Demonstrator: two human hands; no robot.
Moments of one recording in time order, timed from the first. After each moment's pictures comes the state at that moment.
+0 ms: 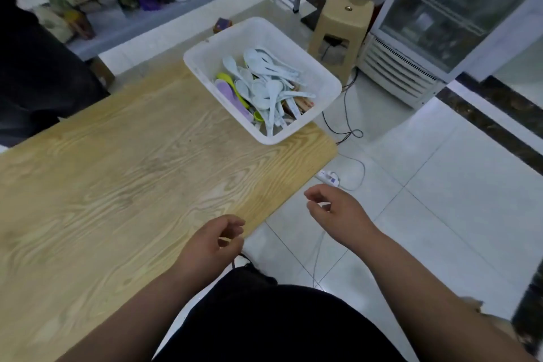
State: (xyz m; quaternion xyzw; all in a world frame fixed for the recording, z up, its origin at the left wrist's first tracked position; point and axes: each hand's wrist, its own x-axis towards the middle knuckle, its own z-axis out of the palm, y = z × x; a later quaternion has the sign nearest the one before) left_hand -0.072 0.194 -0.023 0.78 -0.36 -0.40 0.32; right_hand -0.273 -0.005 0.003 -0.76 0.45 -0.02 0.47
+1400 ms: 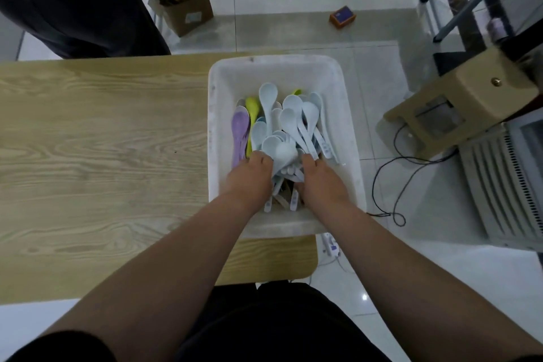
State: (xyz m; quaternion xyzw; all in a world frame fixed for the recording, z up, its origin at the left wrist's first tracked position) left_hand 0.014 -0.172 -0.076 0.94 -0.26 -0.23 0.03; right_hand -0.056 -0.327 -0.085 -0.95 0.14 0.17 0.21
